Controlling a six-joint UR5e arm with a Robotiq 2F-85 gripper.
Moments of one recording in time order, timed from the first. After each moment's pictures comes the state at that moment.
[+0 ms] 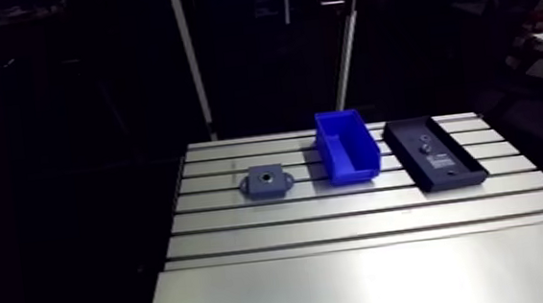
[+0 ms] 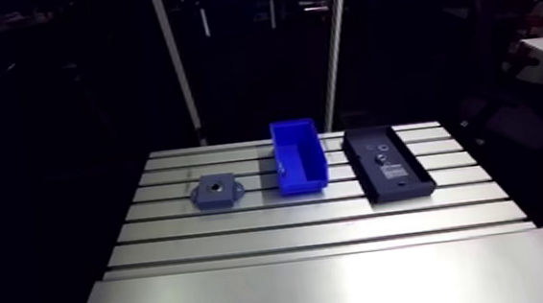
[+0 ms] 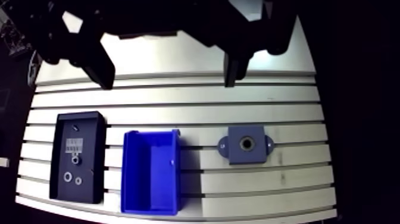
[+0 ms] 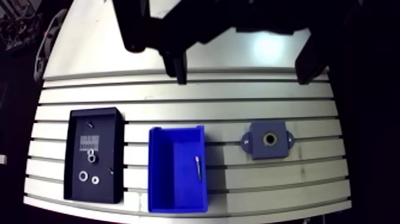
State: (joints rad) arm -0.05 -1.31 1.31 -1.54 -1.59 -1.62
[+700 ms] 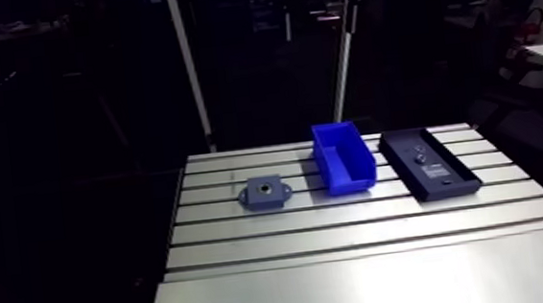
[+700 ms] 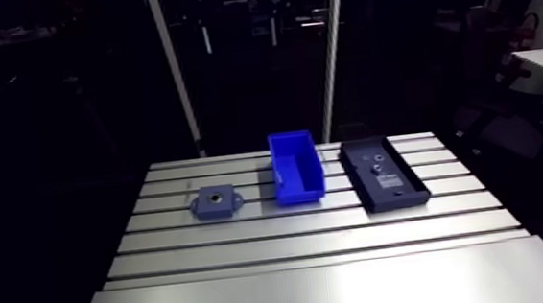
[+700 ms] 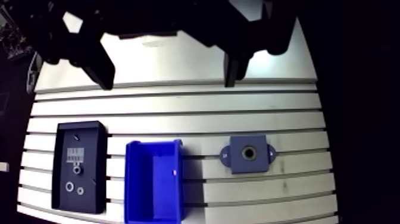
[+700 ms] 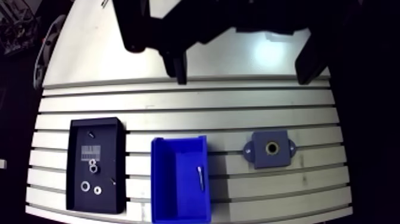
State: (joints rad) arm -0.06 -1.35 1.35 -1.54 -1.59 -1.62
